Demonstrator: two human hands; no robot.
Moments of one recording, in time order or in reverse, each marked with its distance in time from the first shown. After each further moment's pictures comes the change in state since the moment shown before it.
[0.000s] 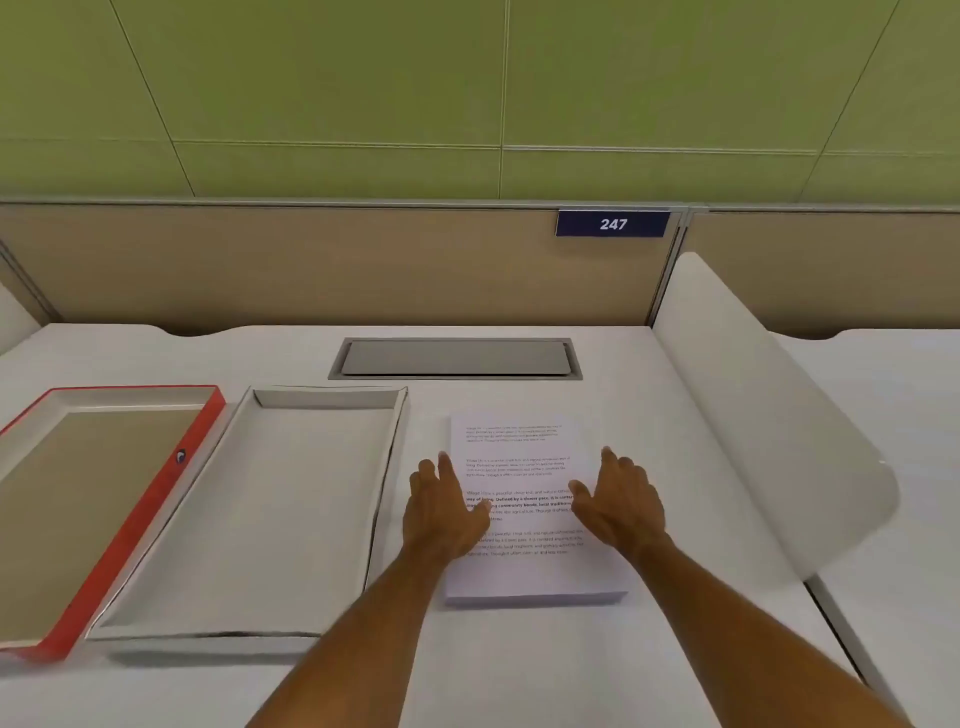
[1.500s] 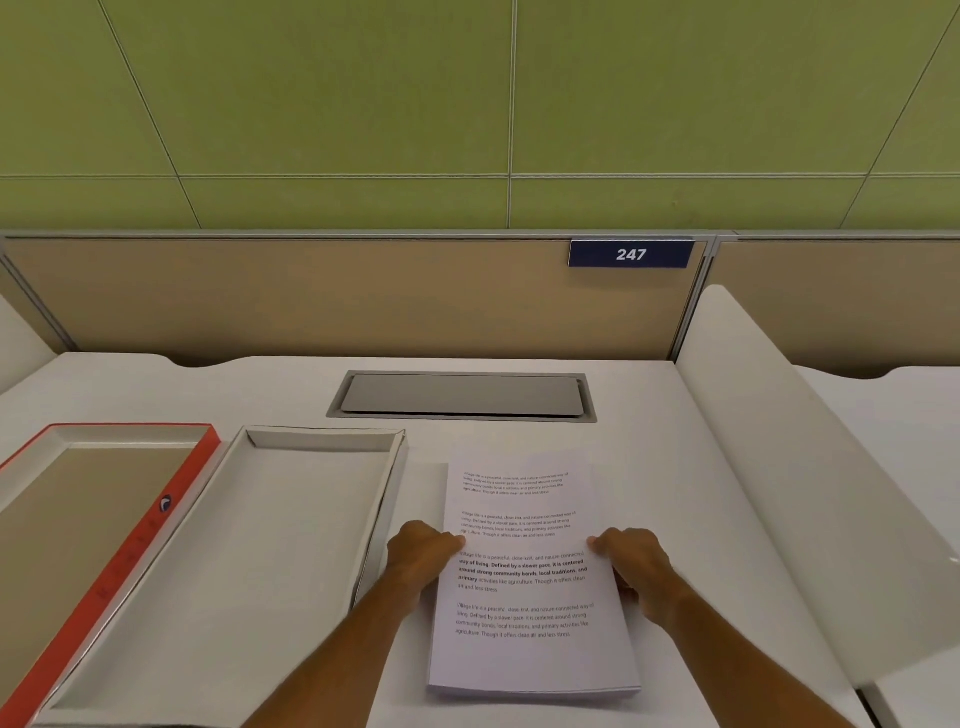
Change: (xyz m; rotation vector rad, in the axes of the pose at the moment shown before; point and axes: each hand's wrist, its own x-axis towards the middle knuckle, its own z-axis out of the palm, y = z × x) left_hand 0.047 -0.010 -0.005 -0.654 -0.124 -0.377; right_hand 0.060 0.031 0.022 0.909 -0.351 0.429
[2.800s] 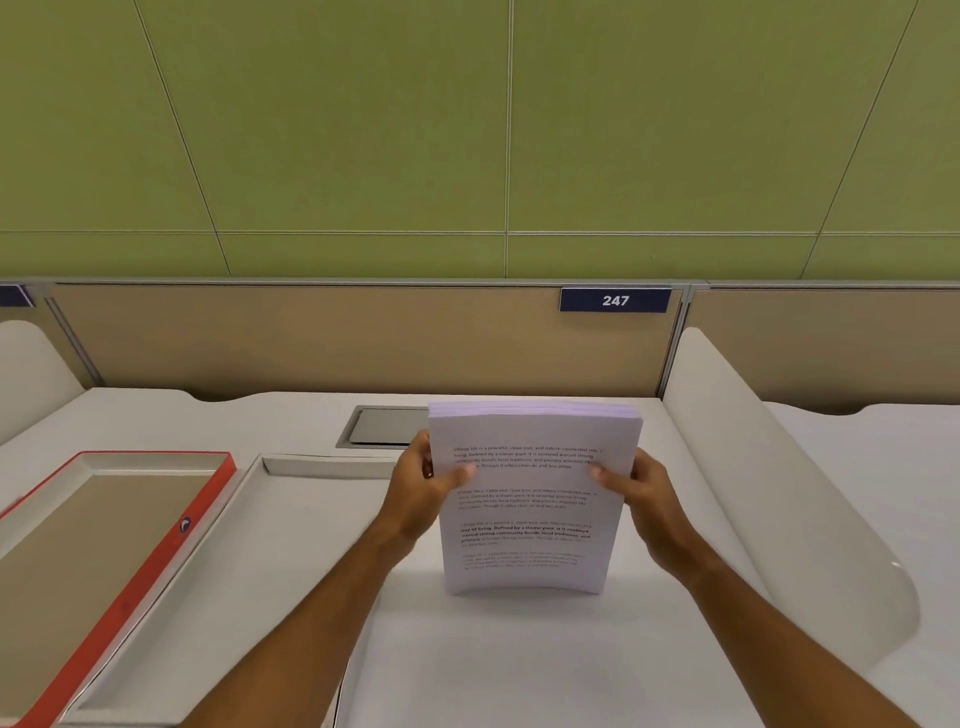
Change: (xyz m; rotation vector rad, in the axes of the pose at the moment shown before) left_hand -0.070 0.093 -0.049 -0.375 -0.067 0.613; right_hand -0.073 -0.087 -0.037 0.218 -0.242 -0.786
